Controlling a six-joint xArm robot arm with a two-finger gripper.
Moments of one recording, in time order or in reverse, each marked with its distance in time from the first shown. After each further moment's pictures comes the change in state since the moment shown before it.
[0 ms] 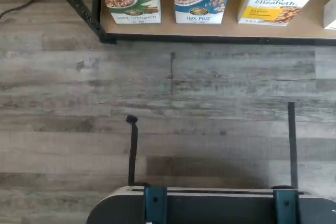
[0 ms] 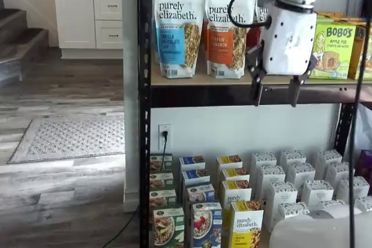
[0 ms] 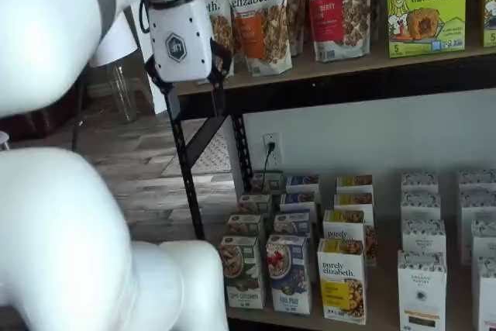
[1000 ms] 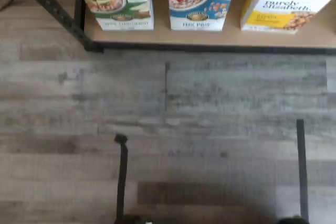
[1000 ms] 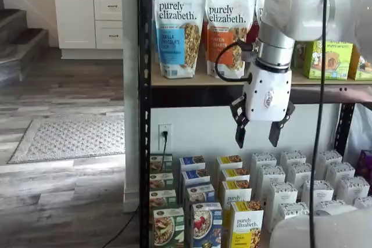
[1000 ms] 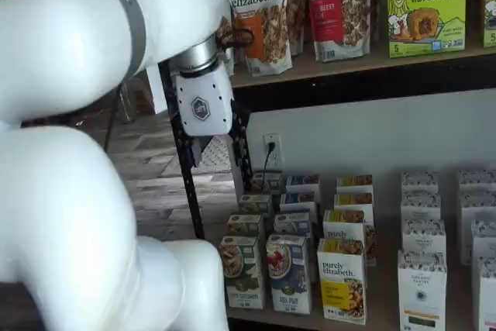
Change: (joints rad) arm 0.014 0.040 0.288 -0.025 -0.341 0.002
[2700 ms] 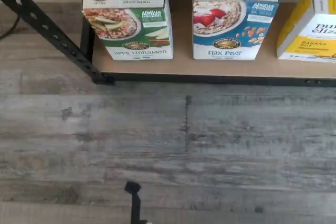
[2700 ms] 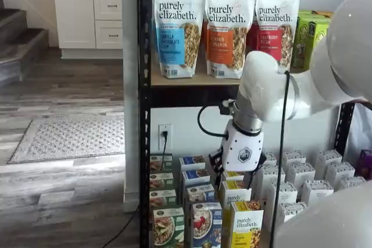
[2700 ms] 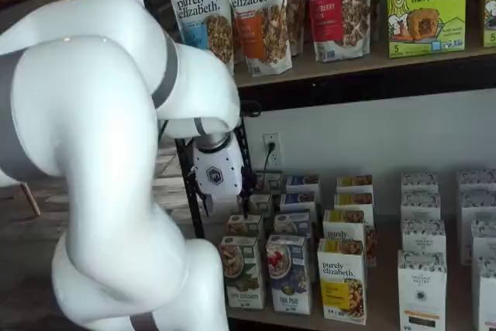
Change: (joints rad) arm 0.066 0.244 0.275 0.028 -0.609 0.025
